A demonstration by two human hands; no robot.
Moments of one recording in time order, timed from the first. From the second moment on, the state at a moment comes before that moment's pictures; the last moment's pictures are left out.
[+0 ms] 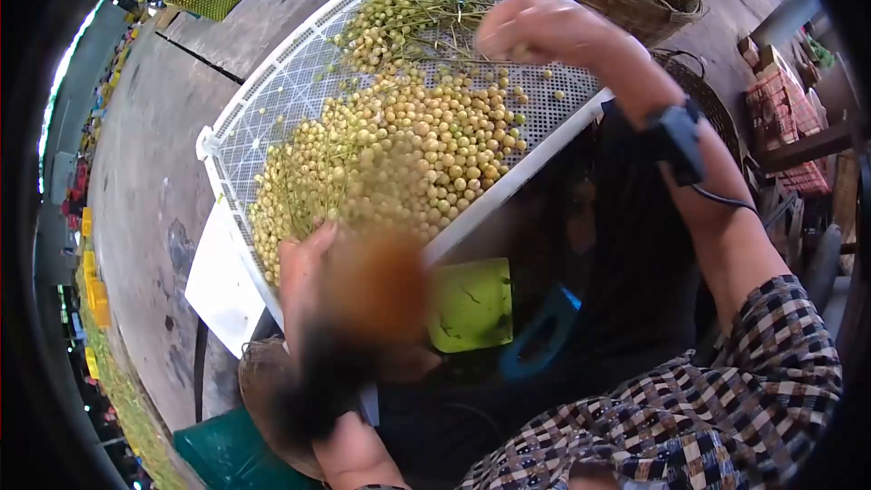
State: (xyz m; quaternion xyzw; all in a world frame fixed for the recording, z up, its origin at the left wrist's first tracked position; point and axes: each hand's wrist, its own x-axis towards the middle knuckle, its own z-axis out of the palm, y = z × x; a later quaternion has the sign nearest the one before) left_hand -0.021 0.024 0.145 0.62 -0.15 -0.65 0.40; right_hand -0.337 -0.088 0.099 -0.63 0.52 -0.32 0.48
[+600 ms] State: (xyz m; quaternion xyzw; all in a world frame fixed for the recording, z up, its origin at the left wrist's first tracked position) left_hand 0.030 -0.007 0.056 0.57 -0.37 -0.62 0.39; right_hand -0.384 -0.063 0.083 -0.44 0.57 -0.44 0.54
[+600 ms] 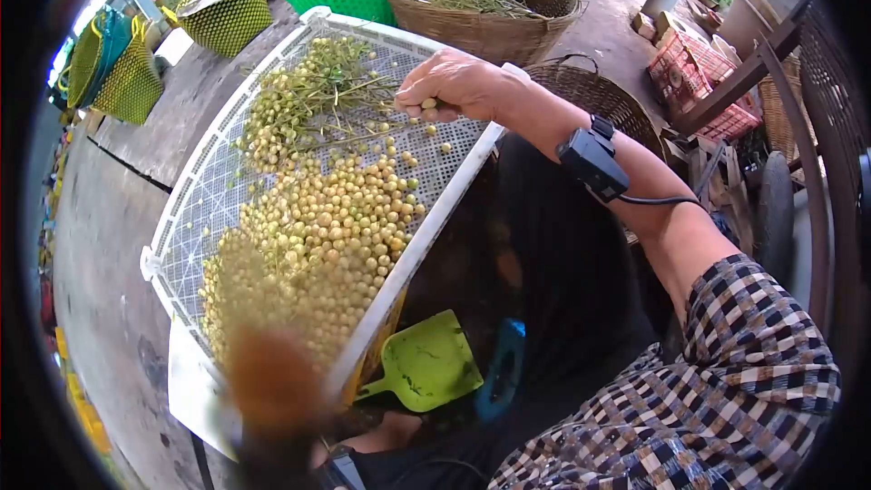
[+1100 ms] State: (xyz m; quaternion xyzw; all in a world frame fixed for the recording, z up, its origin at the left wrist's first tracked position) left_hand 0.037 -0.017 0.055 0.60 -0.41 -0.56 0.40; right_hand -0.468 -0.056 0.083 -0.70 0.61 -0.33 0.15
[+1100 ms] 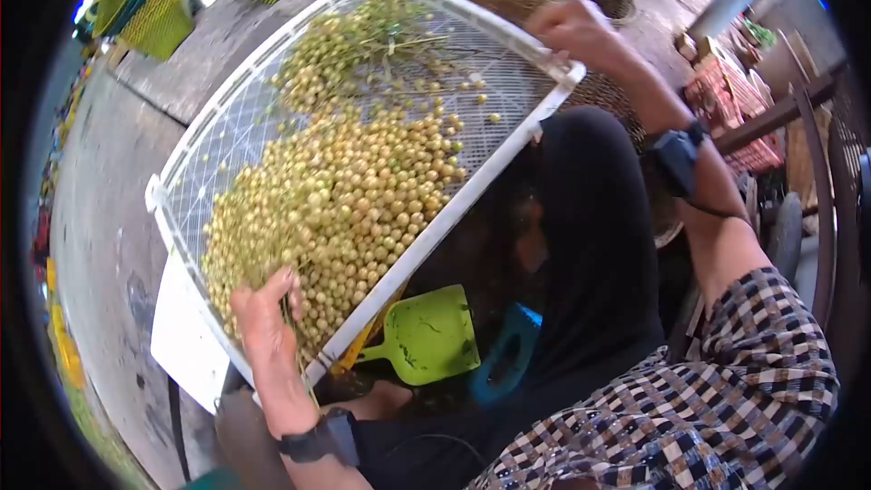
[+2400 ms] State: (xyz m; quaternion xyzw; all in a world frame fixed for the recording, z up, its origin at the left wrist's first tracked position) left_hand 0.025 -0.021 0.053 0.64 -0.35 -0.58 0.37; right_hand -0.233 -0.124 0.020 -0.64 0.50 -0.27 0.52
